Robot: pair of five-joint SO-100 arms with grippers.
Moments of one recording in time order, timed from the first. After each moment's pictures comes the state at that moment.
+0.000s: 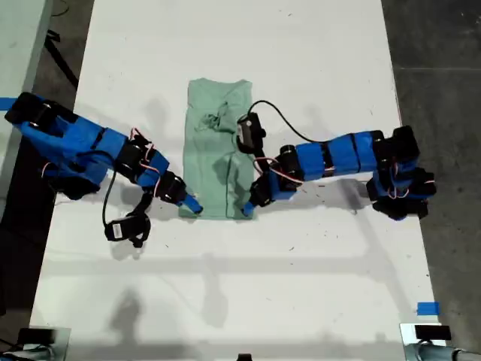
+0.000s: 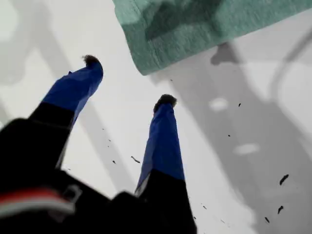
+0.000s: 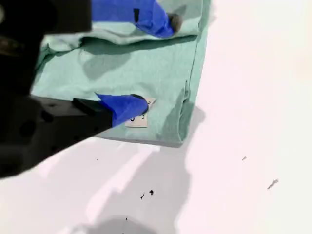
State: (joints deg) arm 0 11.4 96.3 109.2 59.9 8.1; arm 1 -9.4 71.7 71.3 72.9 -26.4
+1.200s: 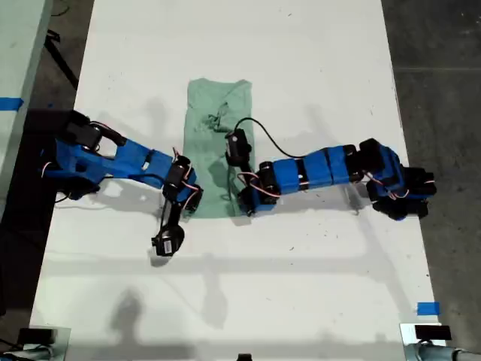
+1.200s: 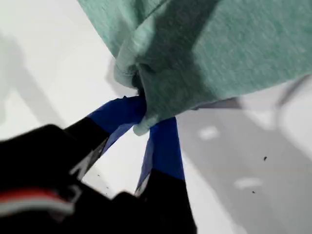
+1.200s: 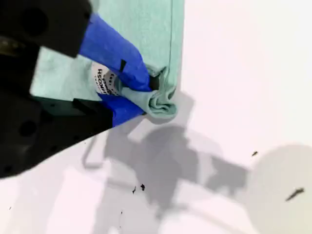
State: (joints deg) arm 0 12.5 61.2 77.2 78.7 5.9; arm 1 -11.0 50.4 52.6 73.5 -21.4
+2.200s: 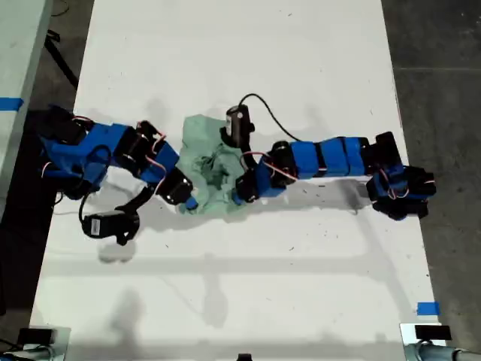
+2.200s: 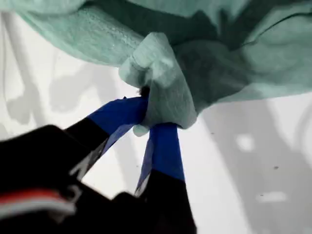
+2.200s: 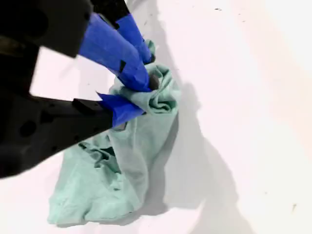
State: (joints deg) arm 0 12.2 73.5 47.6 99.3 26.4; arm 1 -7.5 61.4 46.2 74.9 -28.7
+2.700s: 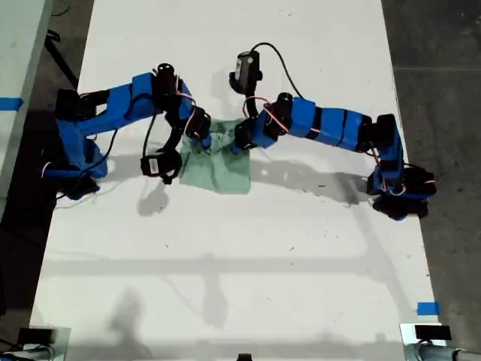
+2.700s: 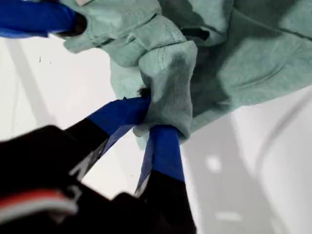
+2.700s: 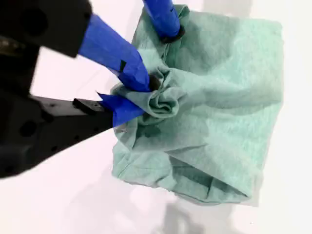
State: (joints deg) arm 0 -15.6 68.5 48.7 100.5 36.7; arm 1 10.2 61.1 46.3 70.8 -38.1
